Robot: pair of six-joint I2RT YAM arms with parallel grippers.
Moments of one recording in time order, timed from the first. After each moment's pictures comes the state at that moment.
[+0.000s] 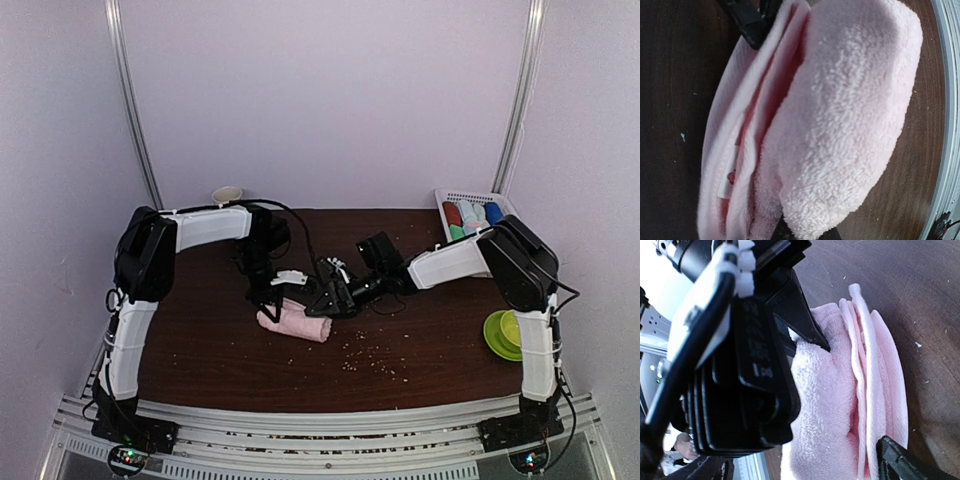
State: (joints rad) left arm -0.60 2.32 1.90 -1.28 0.40 1.03; right arm 0.70 2.13 1.30 0.10 -0.95 0.45
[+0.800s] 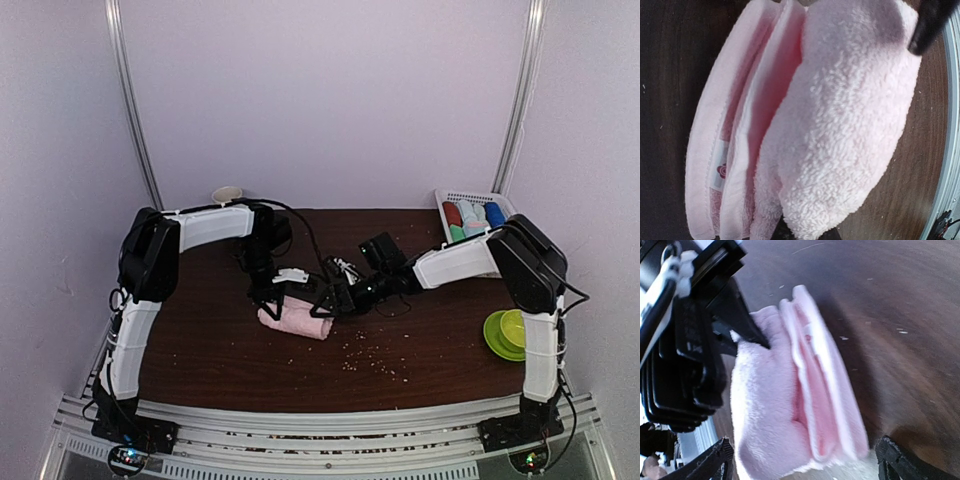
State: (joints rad) left arm -0.60 2.35 1.96 -1.32 0.39 1.03; right arm 0.69 2.07 1.26 0.01 -0.70 0.37
